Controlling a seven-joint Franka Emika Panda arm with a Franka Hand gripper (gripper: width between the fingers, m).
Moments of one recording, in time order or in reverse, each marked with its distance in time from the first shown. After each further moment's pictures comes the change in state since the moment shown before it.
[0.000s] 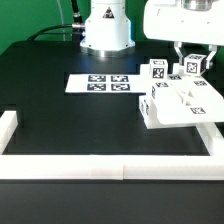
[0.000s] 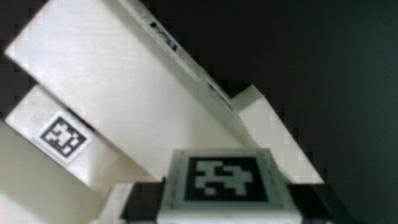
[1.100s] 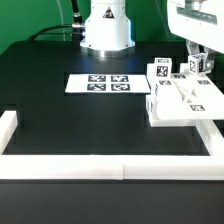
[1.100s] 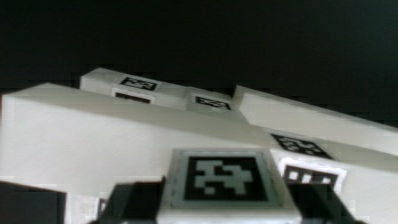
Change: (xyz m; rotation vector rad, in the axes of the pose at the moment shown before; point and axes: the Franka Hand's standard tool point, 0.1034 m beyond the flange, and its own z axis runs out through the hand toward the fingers) arm -0.008 -0.006 0.000 0.022 -0.044 0.593
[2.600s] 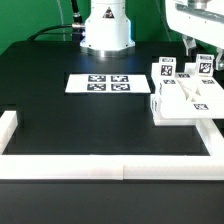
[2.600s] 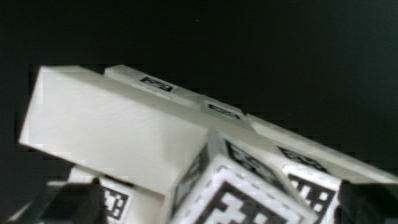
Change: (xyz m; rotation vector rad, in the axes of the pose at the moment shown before) arm -0.008 0.002 -0.004 -0.059 -0.073 -0.216
